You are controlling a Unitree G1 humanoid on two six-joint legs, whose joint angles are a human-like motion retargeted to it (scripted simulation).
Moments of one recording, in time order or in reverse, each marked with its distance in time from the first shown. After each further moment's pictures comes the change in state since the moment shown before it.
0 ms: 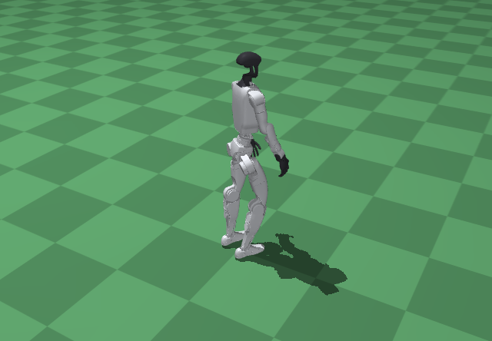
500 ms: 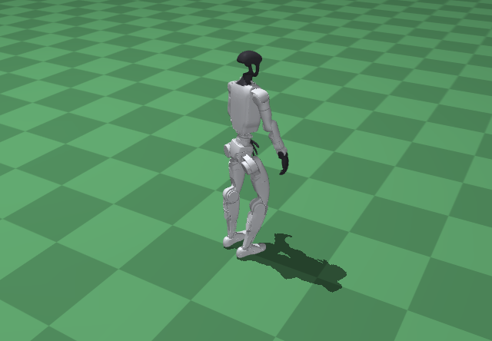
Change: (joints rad) left arm -0.051 0.006 -0.037 -0.061 0.009 -0.045 -0.006; right arm -0.047 -0.016 0.047 0.044 0.015 -0.017 0.027; waist 0.032 -0.004 0.090; left_leg 0.007 0.022 -0.051 -0.002 -0.007 -0.052; right_leg 0.046 -0.030 -0.154 -0.017 0.005 0.004
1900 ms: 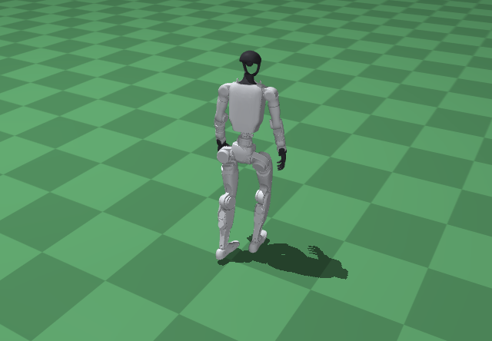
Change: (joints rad) left arm -0.061 -0.041 0.136 0.070 -0.080 -0.055 0.155; right arm 0.113 -0.037 -0.057 -0.115 0.161 -0.068 -0.146; waist -0.013 0.018 0.203; left_leg 0.145 -0.096 -0.364 0.250 -0.185 -0.055; right_leg -0.046 0.038 0.056 0.145 -0.110 -0.084
